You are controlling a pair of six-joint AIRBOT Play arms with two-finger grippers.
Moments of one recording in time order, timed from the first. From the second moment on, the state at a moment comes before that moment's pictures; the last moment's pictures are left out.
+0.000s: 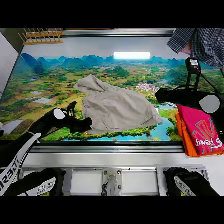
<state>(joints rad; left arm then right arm) -0.21 -1.27 0.66 0.94 -0.89 -1.63 0.10 -0.92 0.98 -1.33 0.91 1.58</state>
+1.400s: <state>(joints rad) -0.01 -1.04 0.59 1.10 -1.00 -1.54 -0.16 -0.97 0.34 -0.57 0.85 1.92</state>
